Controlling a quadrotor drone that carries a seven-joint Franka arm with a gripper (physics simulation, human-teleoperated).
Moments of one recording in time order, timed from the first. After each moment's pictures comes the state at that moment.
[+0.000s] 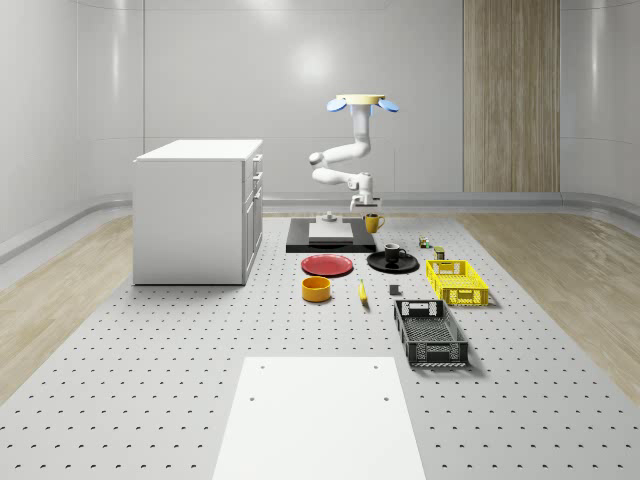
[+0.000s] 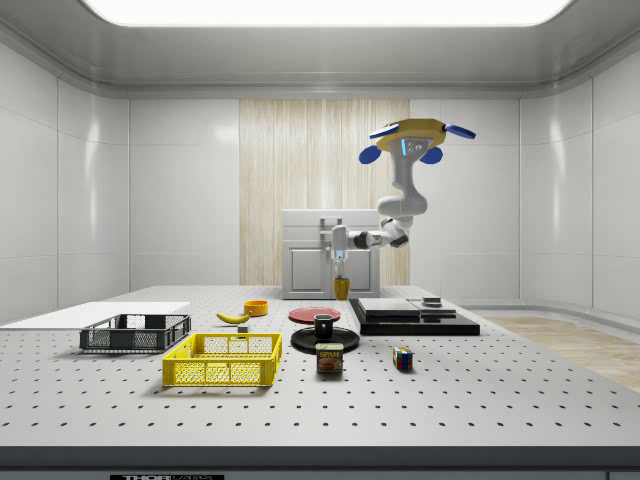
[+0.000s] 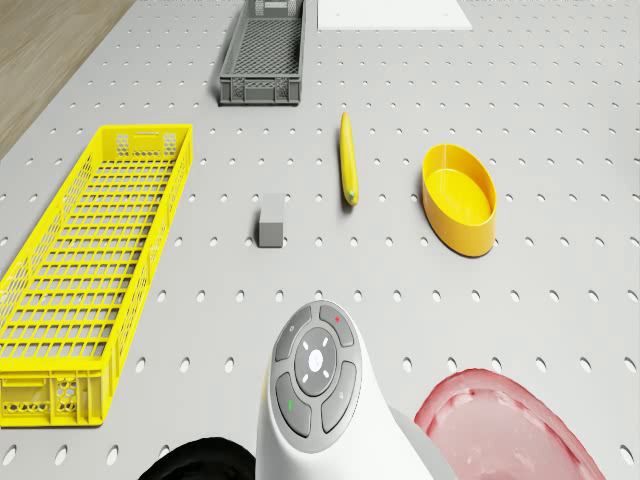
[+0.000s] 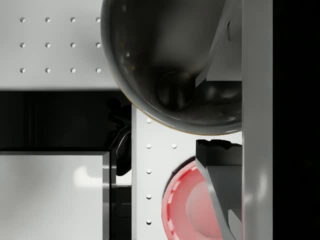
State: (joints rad) arm -1.20 -1.30 0.98 -2.67 -2.21 1.58 1.61
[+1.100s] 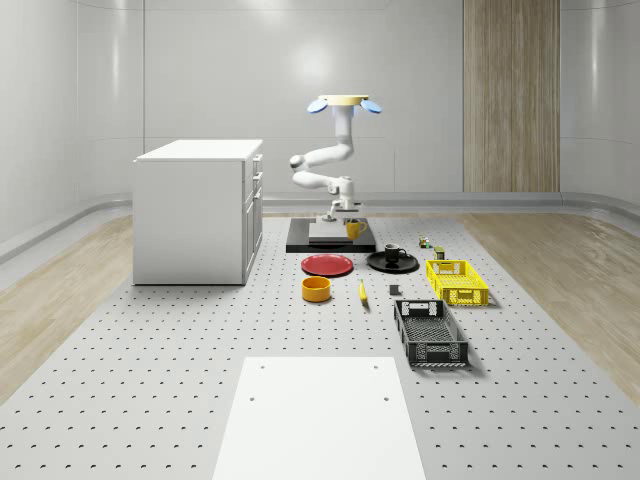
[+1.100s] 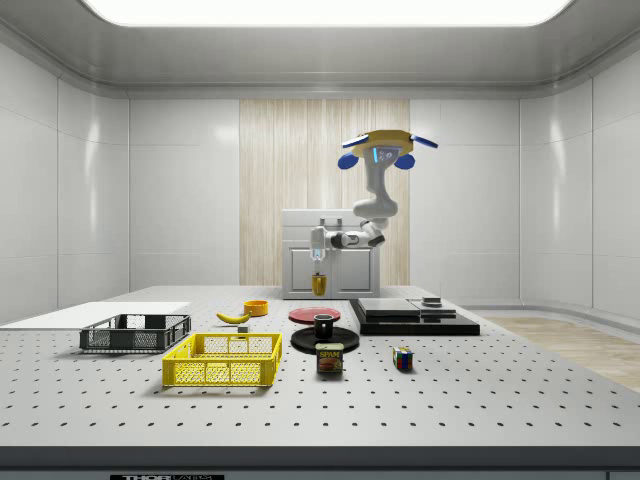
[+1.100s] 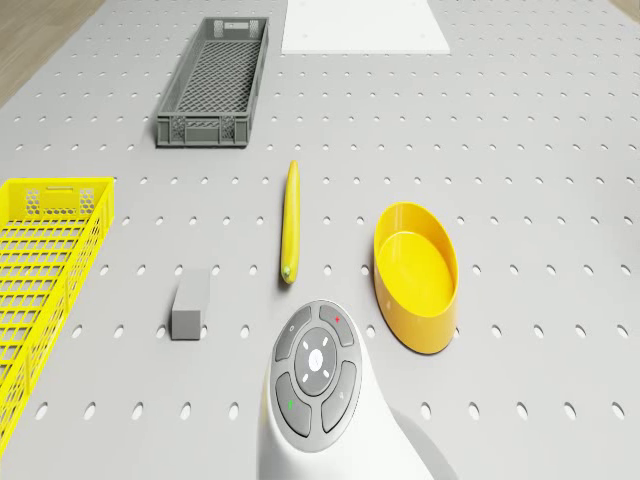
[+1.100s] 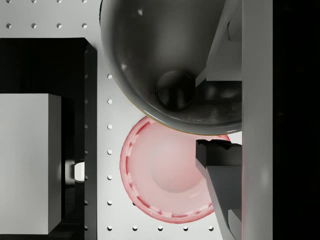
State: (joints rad) arm -1.21 -1.31 0.98 -2.67 -2.21 1.58 1.61
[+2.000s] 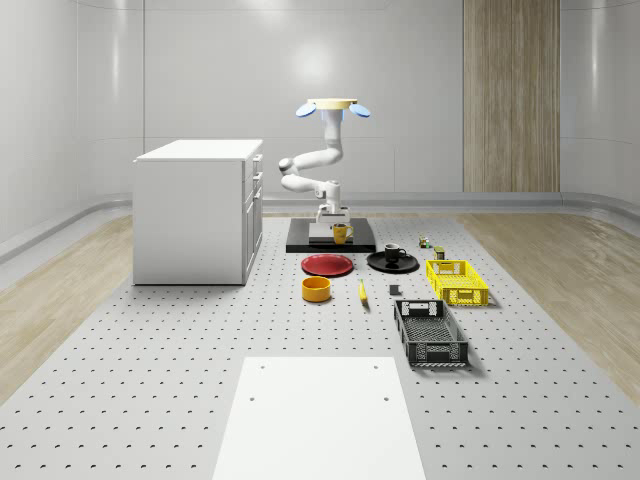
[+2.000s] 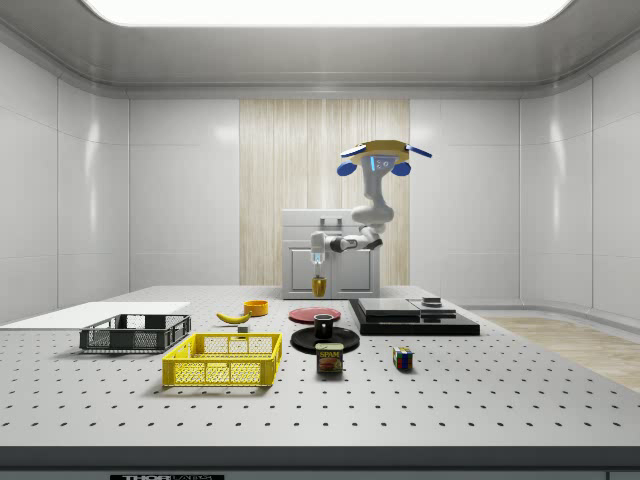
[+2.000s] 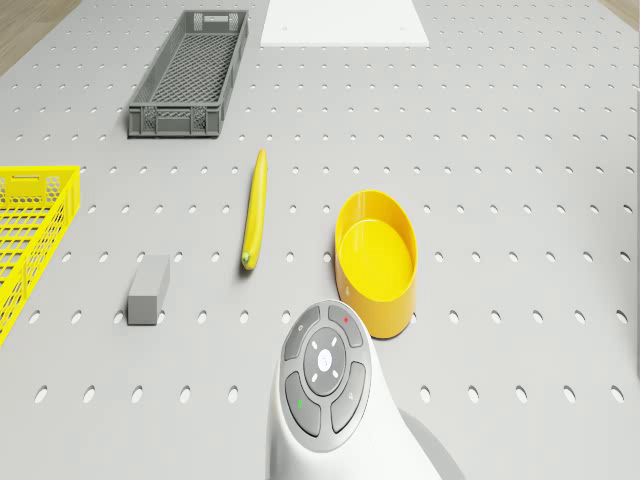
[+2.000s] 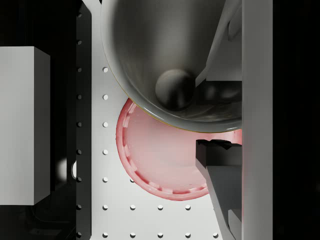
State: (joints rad) arm -1.18 -1.32 0.98 -2.67 -2.20 1.60 1.58
